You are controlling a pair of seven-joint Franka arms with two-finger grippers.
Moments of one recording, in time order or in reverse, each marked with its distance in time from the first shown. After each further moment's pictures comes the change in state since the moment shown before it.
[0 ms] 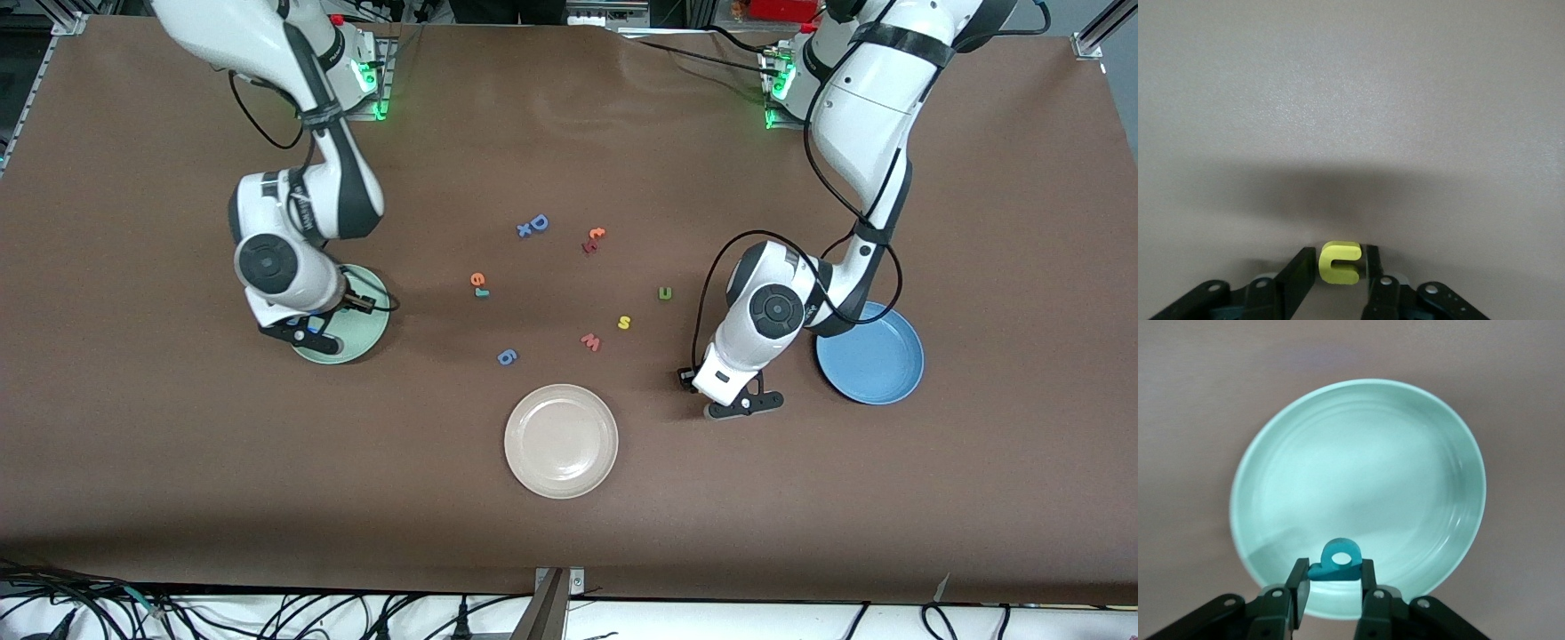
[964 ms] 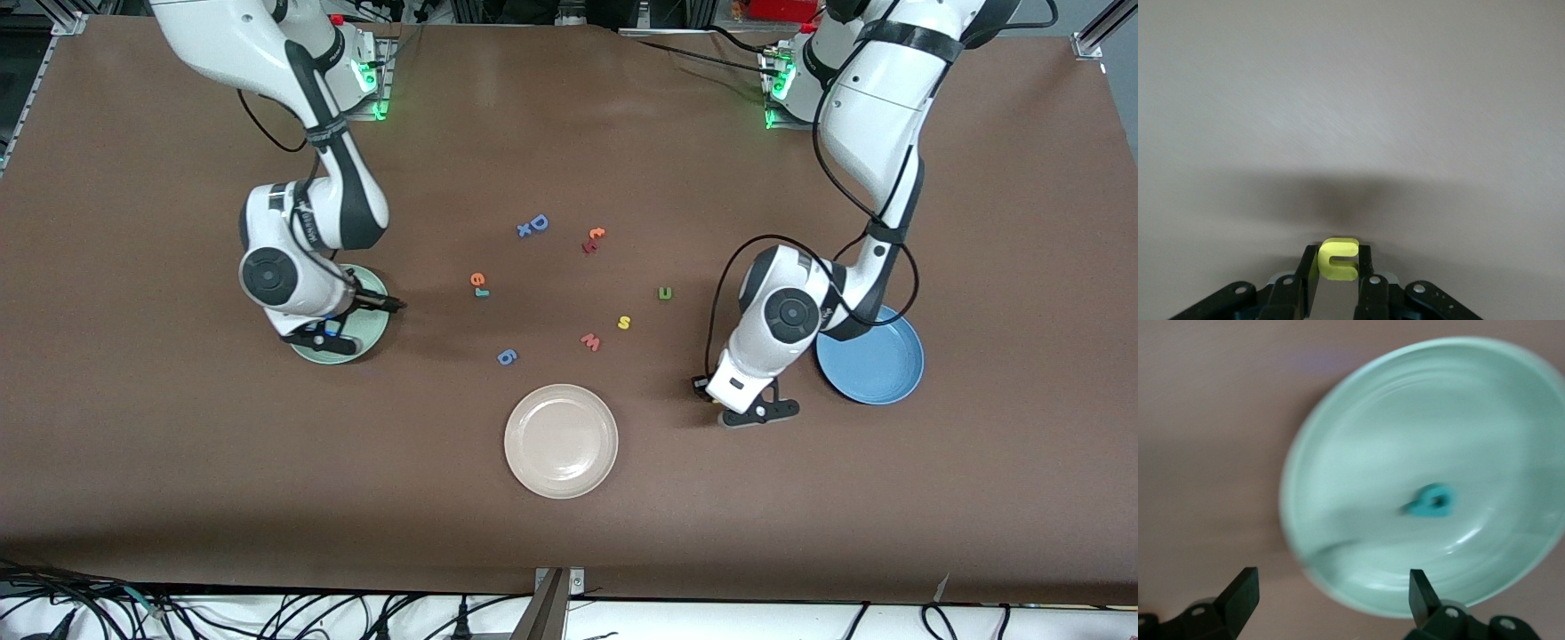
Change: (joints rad) left arm 0.001 -0.023 0.066 0.020 0.000 -0.025 0.076; right arm -0.029 0.017 0.126 0.006 0.062 0.013 -0.078
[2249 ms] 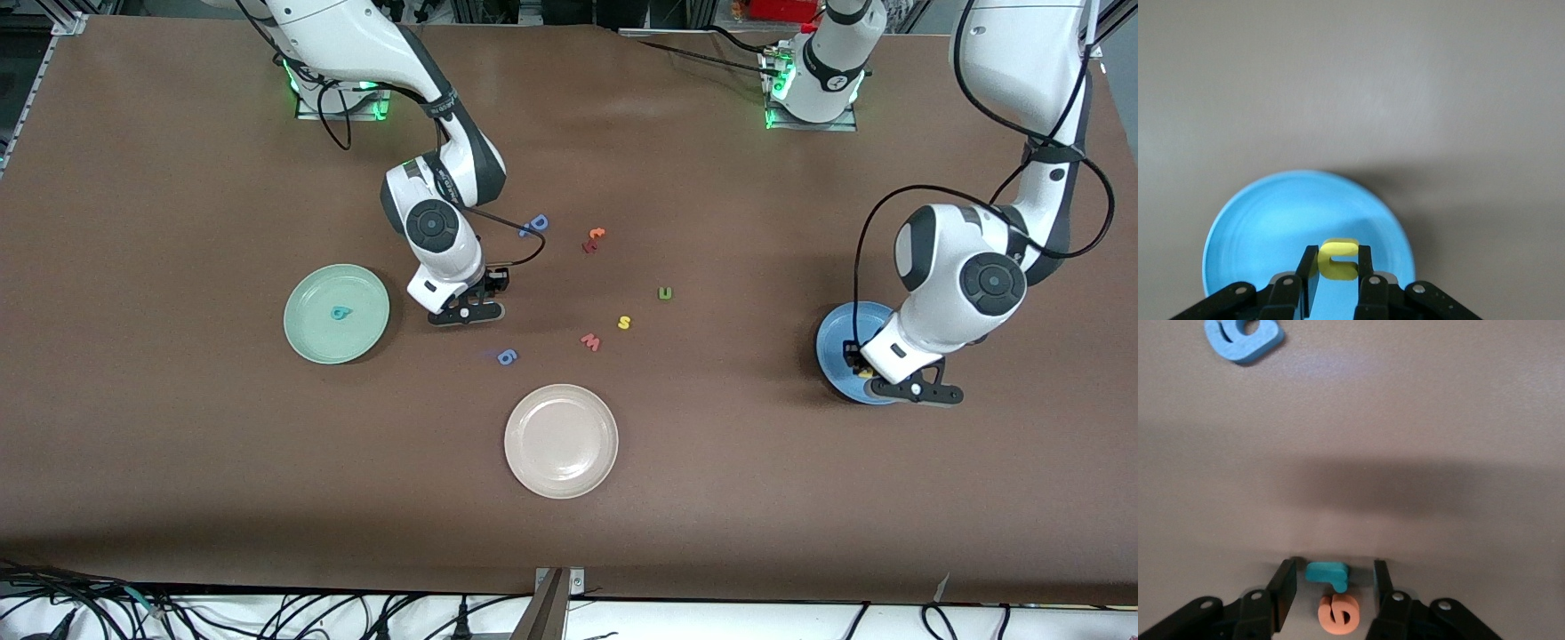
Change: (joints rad) left arm 0.152 -0.316 0.152 -0.307 0.000 -0.108 0.595; right arm 0.190 0.116 0.110 0.031 0.000 0.268 0.002
